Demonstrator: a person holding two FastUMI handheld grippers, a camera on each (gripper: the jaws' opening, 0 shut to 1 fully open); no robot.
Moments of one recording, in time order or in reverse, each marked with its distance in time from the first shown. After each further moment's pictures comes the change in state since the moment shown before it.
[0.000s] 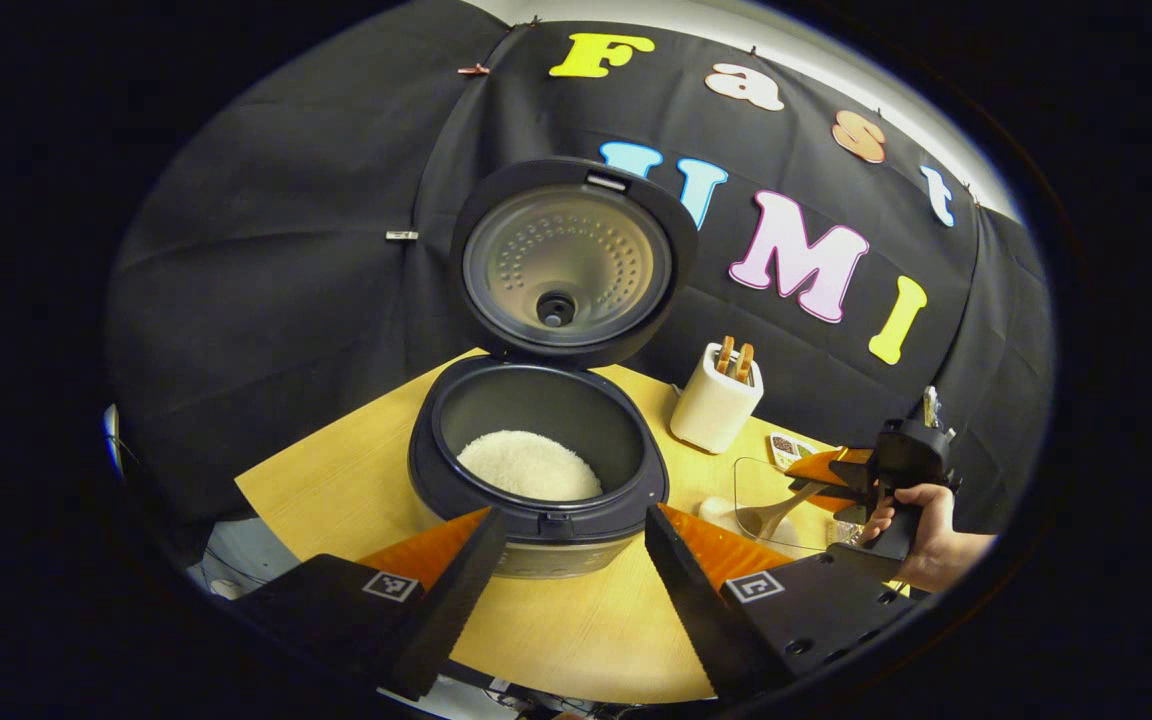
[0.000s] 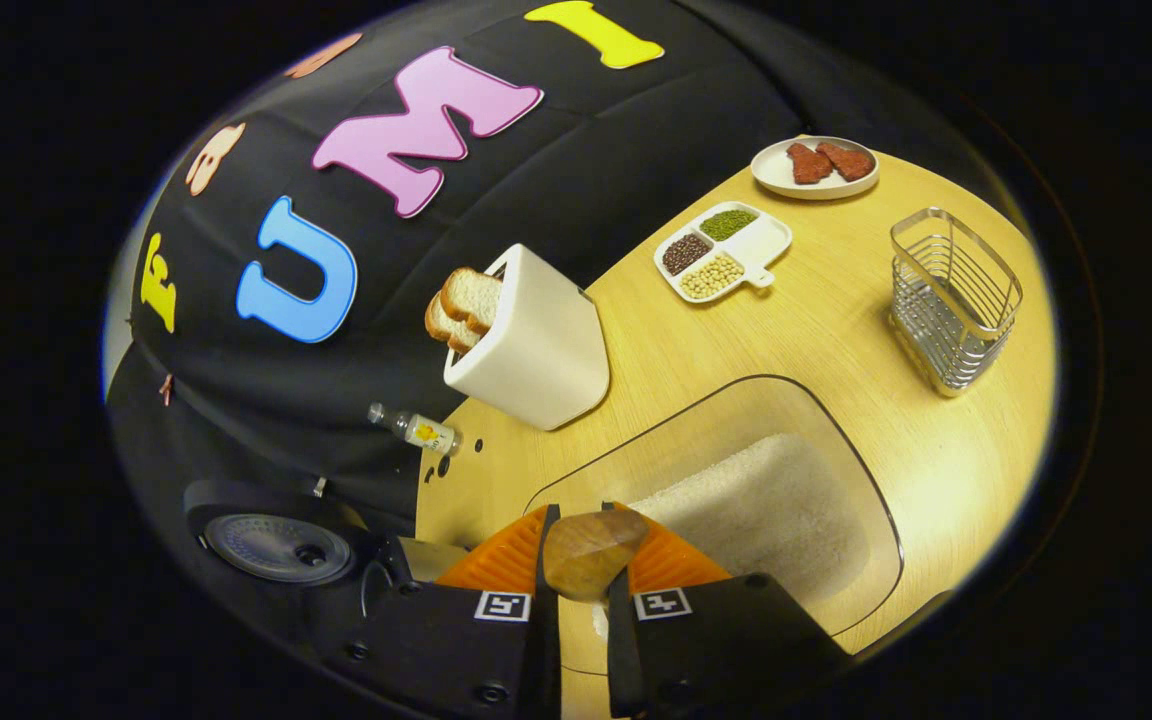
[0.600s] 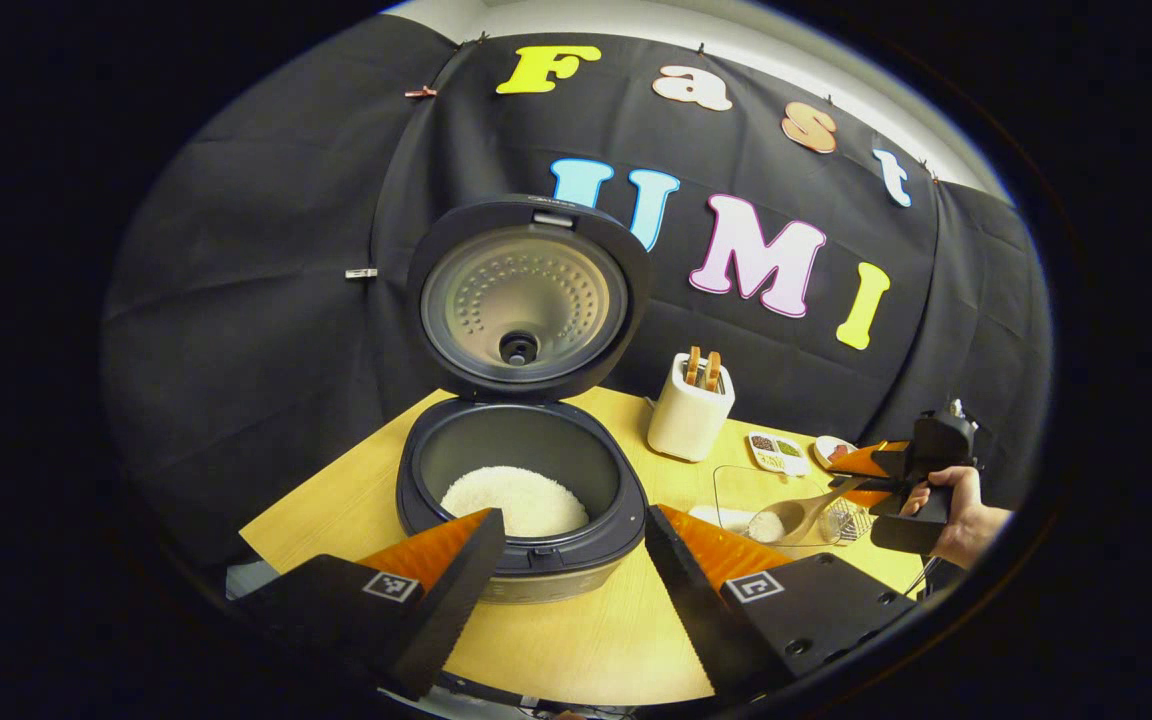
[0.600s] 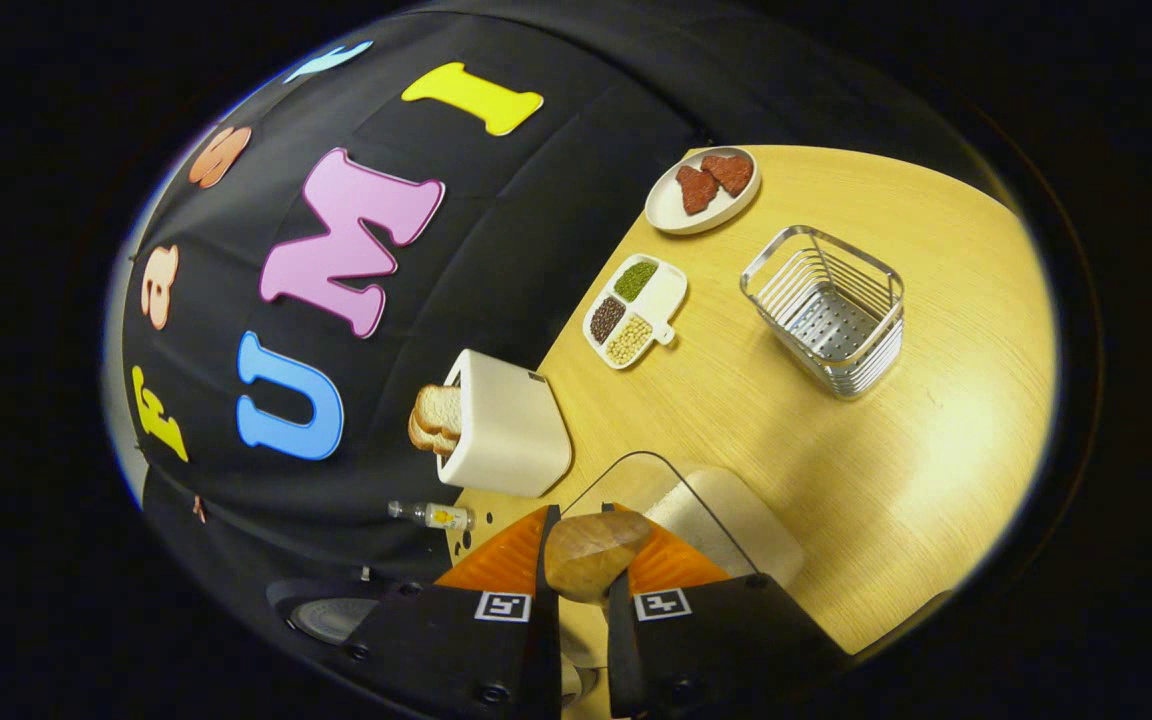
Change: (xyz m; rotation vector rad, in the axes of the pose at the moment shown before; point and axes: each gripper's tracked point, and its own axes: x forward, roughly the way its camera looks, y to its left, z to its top) left arm -0.002 -0.006 0.028 0.119 -0.046 -0.079; right arm -0.060 -0.046 0.066 0.286 -0.160 -0.036
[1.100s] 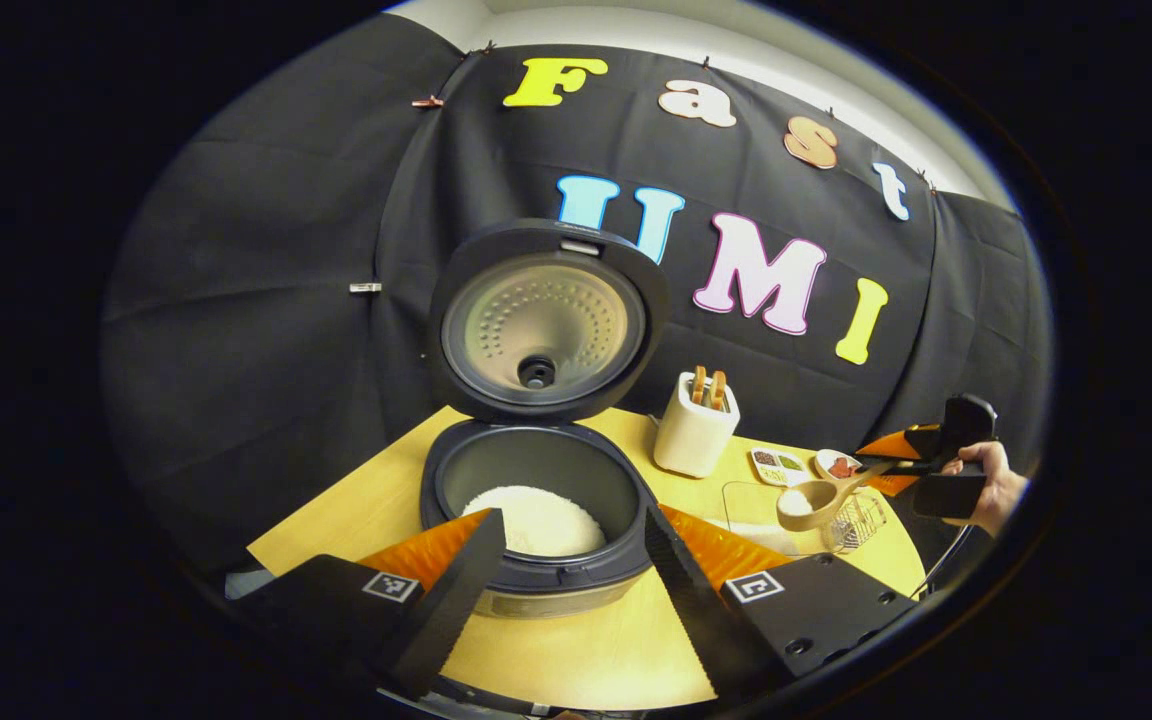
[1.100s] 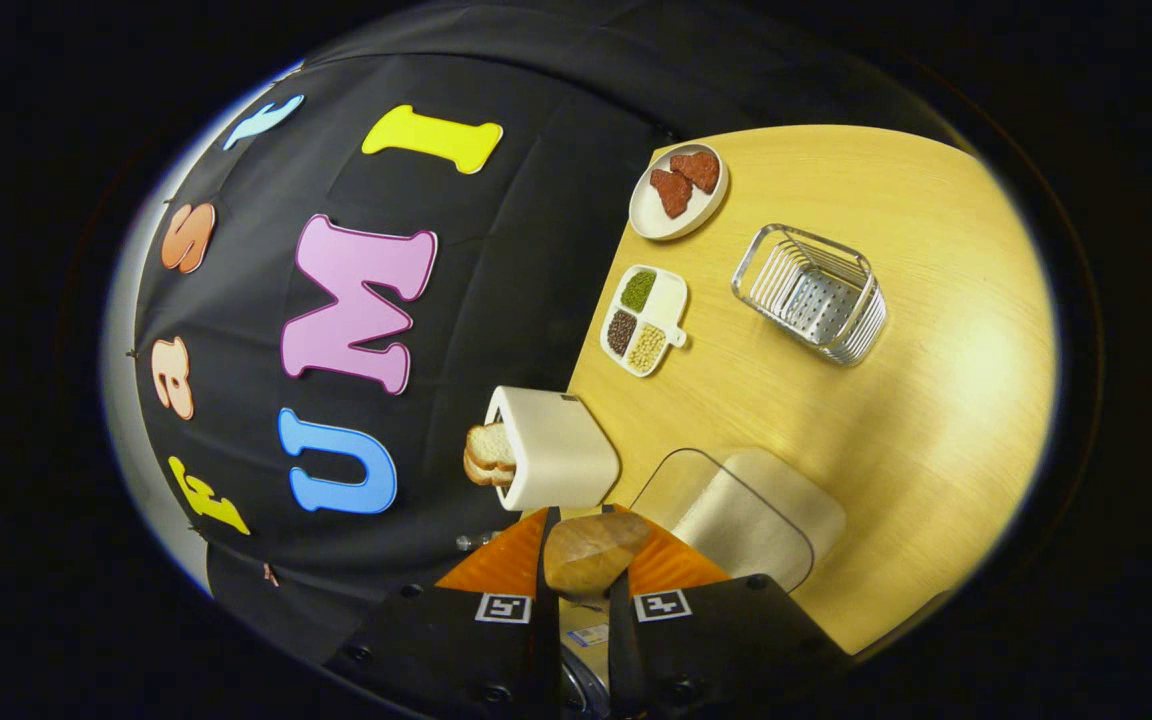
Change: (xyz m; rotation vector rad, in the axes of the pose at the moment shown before) left arm -0.002 0.034 0.017 -0.013 -0.058 0.010; right arm -0.028 0.058 0.002 0.175 0.026 0.088
